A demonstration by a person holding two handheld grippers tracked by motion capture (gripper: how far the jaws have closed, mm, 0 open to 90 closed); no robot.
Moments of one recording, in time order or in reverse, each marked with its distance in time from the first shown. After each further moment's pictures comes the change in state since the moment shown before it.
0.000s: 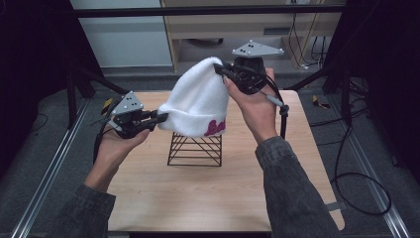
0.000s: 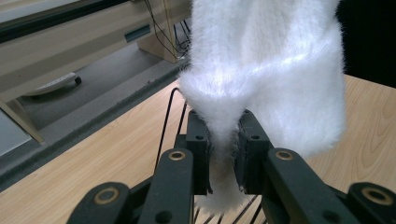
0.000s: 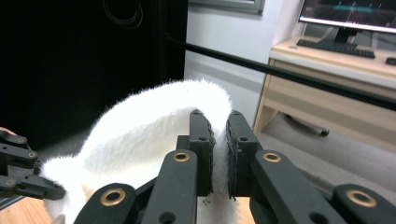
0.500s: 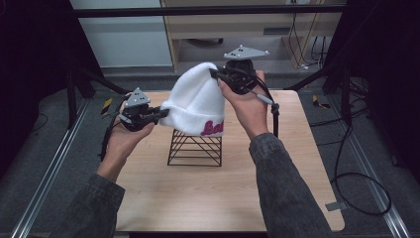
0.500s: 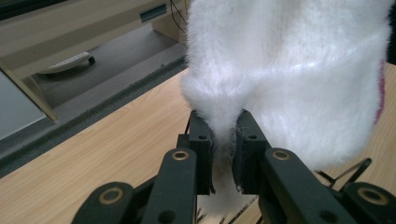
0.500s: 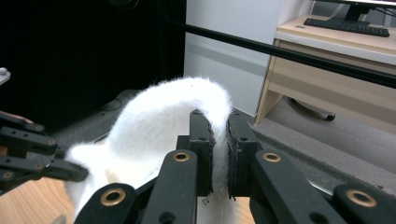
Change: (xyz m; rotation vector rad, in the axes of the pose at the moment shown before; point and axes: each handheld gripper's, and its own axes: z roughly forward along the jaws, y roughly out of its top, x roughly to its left) left arm 0.024 -0.013 0.034 0.057 0.062 -0.040; right arm -0.005 -0.018 0.033 0.063 0.009 0.011
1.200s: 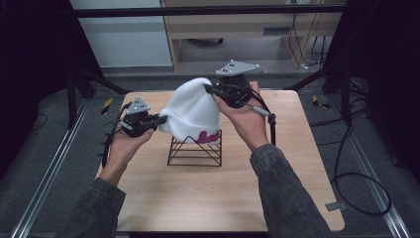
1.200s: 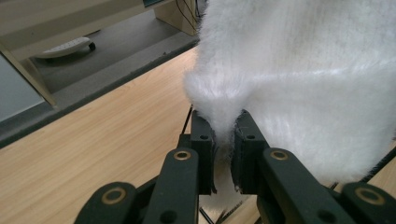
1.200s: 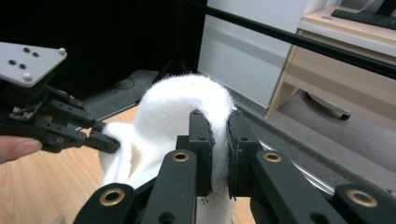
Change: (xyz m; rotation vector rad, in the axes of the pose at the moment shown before) left arm 0.005 -0.033 0.011 0.025 0.001 -0.037; right arm 0.021 -0.020 -0.003 0.056 0.067 -0.080
